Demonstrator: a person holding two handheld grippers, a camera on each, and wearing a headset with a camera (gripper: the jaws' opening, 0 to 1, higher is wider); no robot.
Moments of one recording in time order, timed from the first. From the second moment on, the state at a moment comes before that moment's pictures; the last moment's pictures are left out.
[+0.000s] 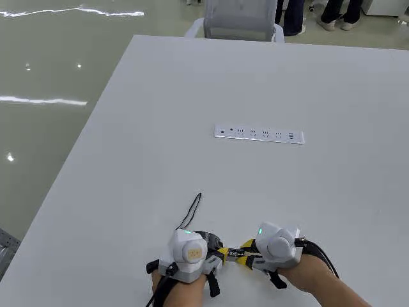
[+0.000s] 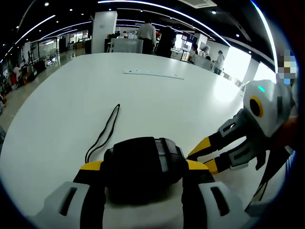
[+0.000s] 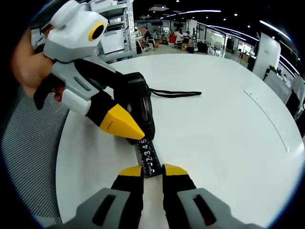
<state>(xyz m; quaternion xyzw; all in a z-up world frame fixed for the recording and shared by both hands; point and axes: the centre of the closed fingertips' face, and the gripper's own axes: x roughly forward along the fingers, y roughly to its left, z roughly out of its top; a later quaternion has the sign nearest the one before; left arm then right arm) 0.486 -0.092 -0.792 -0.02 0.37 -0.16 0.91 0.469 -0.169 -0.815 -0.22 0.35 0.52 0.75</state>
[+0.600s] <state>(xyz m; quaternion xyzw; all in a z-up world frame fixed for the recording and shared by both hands) 0.486 -0.092 -0.792 -0.02 0.37 -0.16 0.91 0.470 -0.159 -0.815 -0.22 0.35 0.52 0.75</state>
